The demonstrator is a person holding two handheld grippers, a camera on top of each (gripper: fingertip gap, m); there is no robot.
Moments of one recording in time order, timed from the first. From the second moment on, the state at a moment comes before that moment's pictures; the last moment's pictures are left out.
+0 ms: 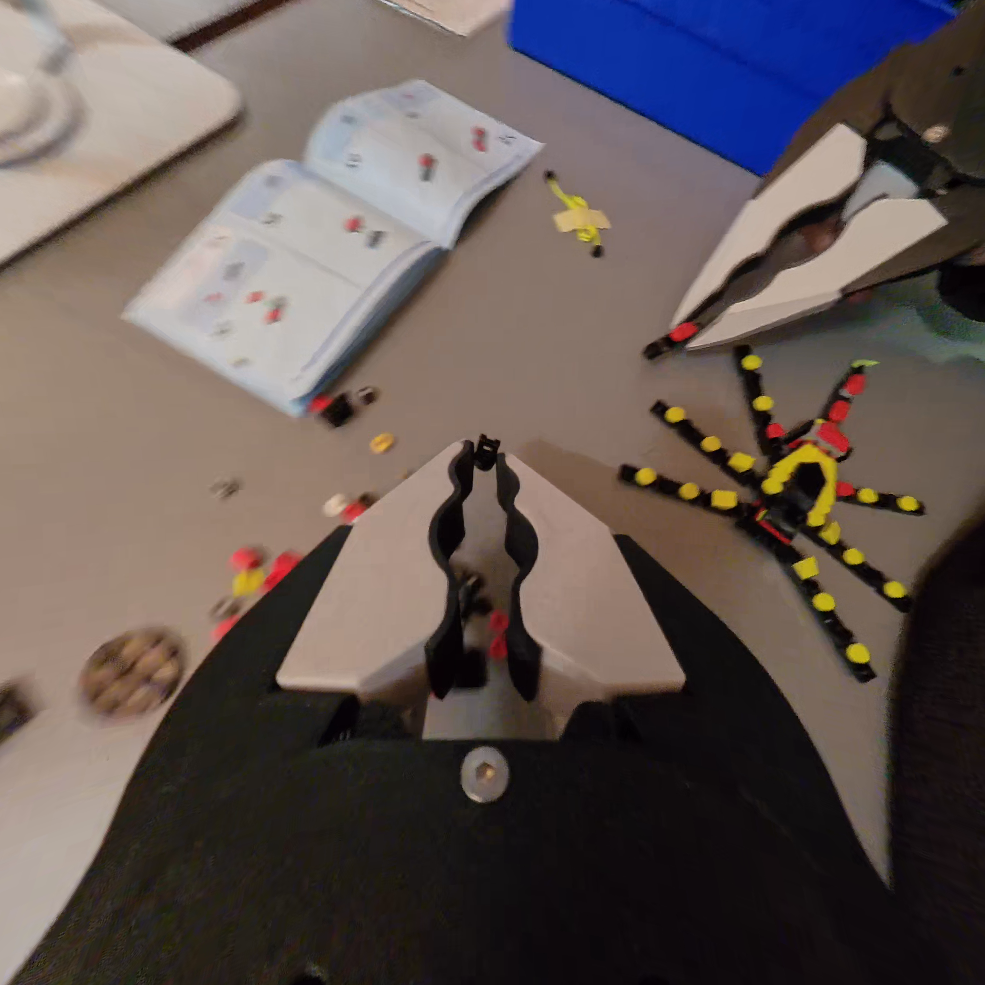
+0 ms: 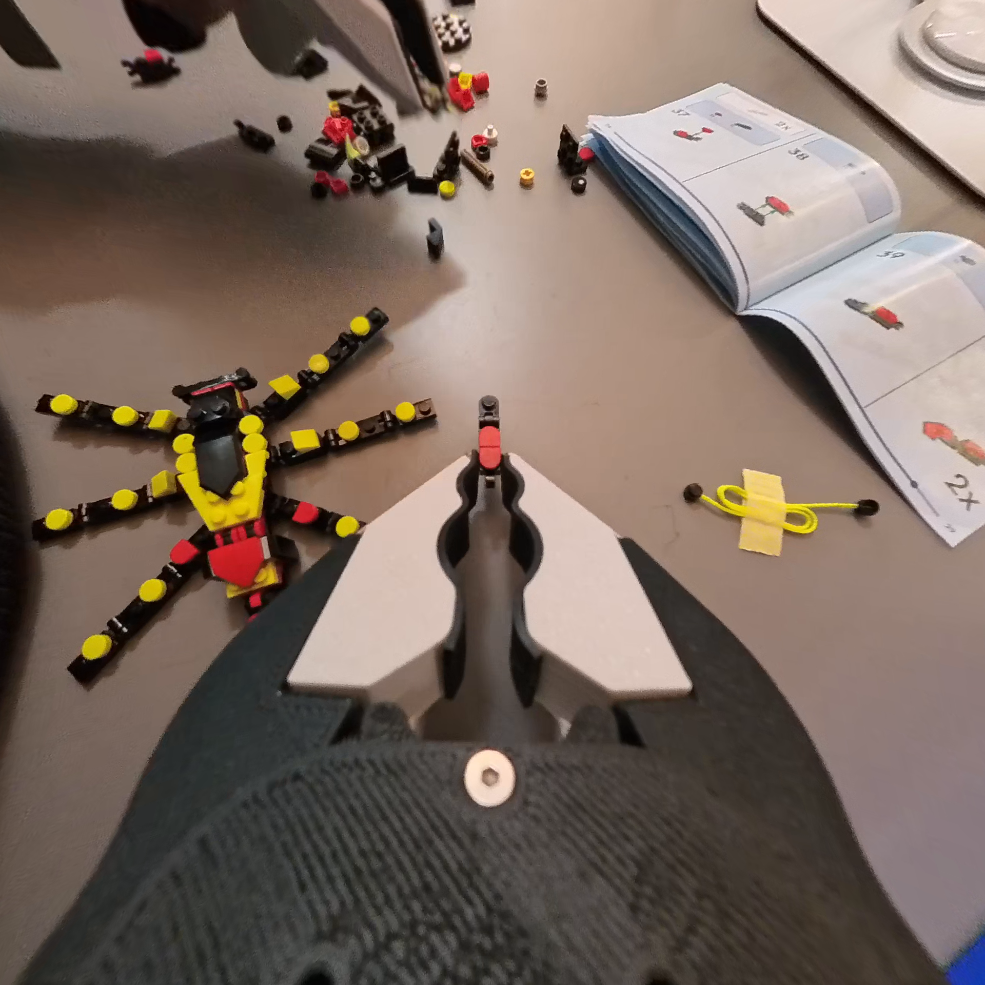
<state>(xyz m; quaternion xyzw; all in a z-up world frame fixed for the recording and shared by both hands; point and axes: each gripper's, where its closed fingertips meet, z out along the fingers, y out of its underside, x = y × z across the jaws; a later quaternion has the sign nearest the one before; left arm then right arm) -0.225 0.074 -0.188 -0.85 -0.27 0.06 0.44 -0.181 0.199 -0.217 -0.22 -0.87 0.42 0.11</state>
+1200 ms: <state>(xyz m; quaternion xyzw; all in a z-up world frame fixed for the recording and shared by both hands) -0.240 -0.082 -0.211 -0.79 -0.45 0.19 0.37 -0.187 0.204 -0.232 -0.23 -0.89 0.38 0.13</state>
